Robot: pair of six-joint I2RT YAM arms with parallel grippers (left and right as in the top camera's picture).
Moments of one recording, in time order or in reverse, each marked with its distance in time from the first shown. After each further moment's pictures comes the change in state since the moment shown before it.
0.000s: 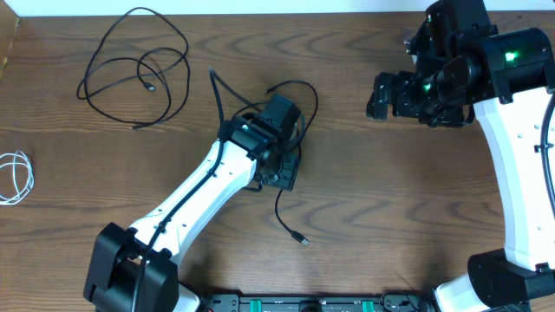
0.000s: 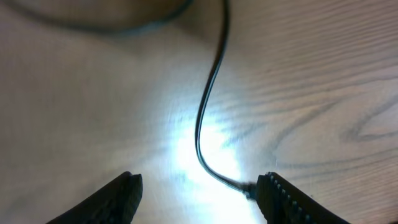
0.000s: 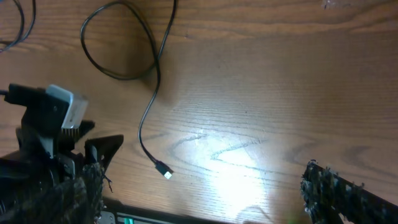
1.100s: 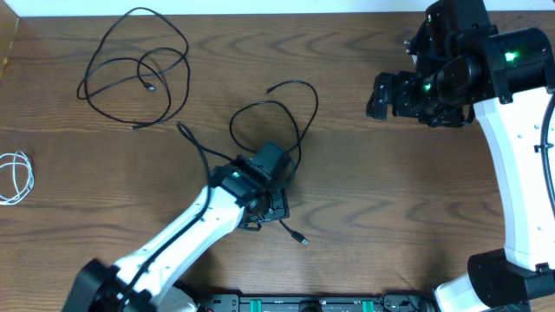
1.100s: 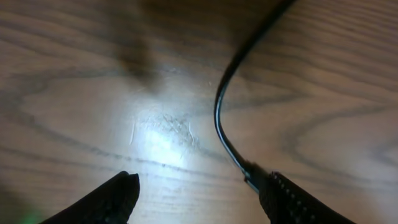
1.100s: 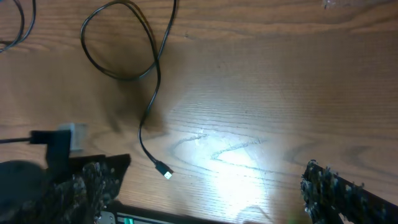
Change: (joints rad) left arm -0.080 -0.182 -0.352 0.145 -0.008 -0.517; right arm 0.000 0.000 0.000 0.000 0.000 0.000
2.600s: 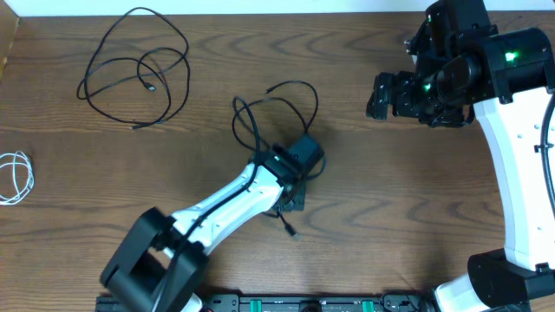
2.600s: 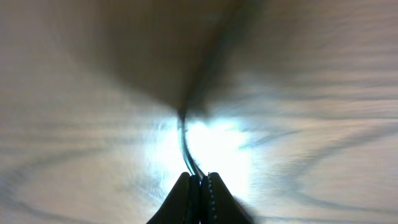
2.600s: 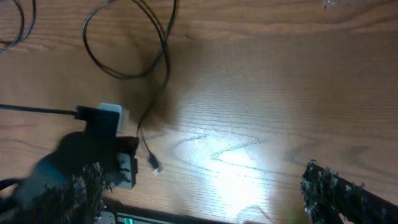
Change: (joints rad) left arm -0.083 0.249 0.152 0.028 -0.113 0.200; right arm 0.000 0.000 0.000 0.000 0.000 0.000
